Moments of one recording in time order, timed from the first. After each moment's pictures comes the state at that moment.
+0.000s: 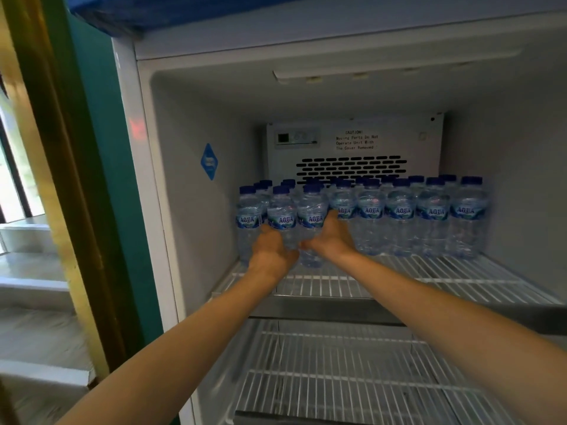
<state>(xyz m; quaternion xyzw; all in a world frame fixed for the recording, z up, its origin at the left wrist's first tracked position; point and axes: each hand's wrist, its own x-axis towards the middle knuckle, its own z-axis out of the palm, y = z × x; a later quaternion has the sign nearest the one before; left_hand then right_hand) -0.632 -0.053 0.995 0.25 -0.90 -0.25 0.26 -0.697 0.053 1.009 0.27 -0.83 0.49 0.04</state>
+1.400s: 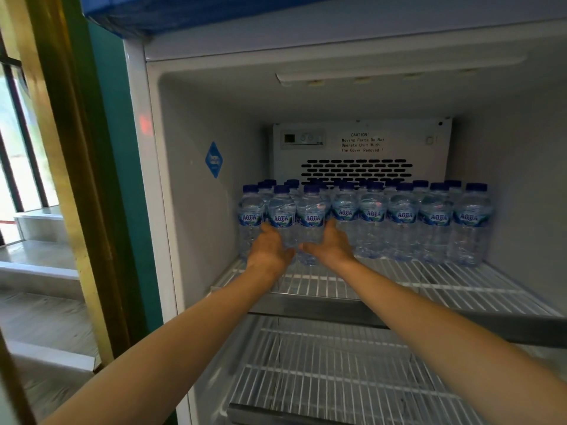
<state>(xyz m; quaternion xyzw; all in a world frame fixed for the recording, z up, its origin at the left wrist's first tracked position) -0.627 -0.050 0.995 0.26 -0.90 -0.25 0.25 -0.698 0.059 0.999 0.30 -0.81 0.50 0.02</state>
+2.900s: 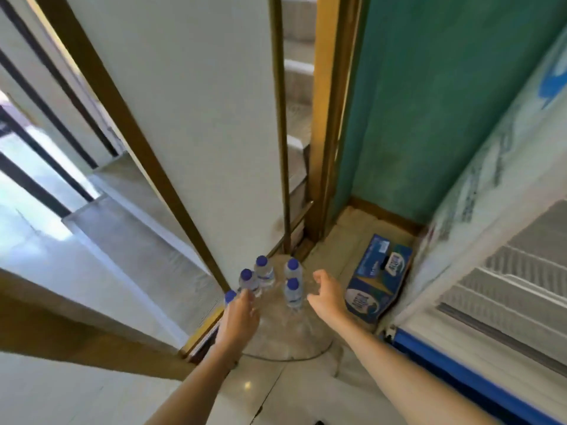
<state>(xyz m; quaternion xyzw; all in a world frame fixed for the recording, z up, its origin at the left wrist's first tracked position) -0.015 -0.262 0.546 0.51 -0.80 -0.32 0.08 -0.204 -0.190 0.537 0.33 -0.83 0.31 -0.33</state>
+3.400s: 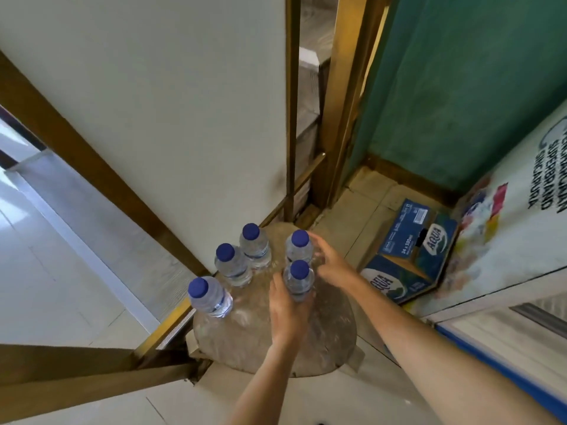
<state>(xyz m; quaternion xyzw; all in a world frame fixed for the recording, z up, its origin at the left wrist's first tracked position) -0.131 -0.265 0.345 0.57 -0.62 -0.49 0.24 -0.271 -0.279 0.367 0.35 -0.71 0.36 -0.49</state>
